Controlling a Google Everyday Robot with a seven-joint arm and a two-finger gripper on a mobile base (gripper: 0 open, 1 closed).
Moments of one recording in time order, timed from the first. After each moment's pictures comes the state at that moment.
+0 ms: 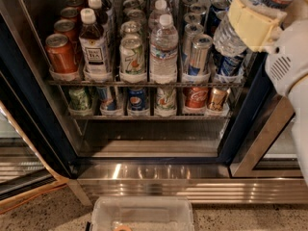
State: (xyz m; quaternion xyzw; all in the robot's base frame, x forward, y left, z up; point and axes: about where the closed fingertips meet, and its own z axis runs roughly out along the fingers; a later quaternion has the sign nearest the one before) arm 0.453 -0.189 1.126 -0.05 0.59 0.01 0.81
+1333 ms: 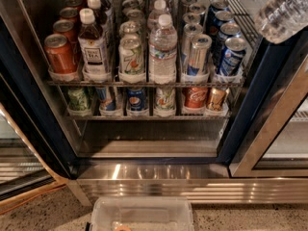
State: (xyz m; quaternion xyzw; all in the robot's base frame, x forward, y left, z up) arm 0.438 -0.258 1.160 -0.06 0.61 0.18 0.77
